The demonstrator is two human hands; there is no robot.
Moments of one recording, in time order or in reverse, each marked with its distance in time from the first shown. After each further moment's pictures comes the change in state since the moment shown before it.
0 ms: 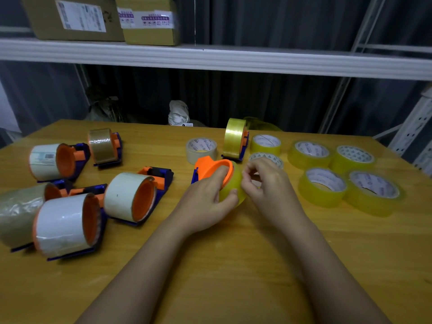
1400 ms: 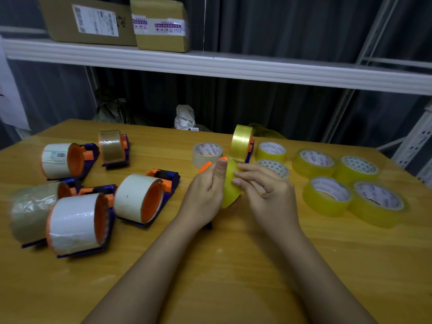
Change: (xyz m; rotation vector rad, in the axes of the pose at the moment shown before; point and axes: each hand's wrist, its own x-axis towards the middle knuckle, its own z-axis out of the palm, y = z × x) left_hand 0.006 0.001 -0.007 -0.357 0.274 -0.048; right_hand -0.004 -0.015 0.017 0.153 0.248 -0.070
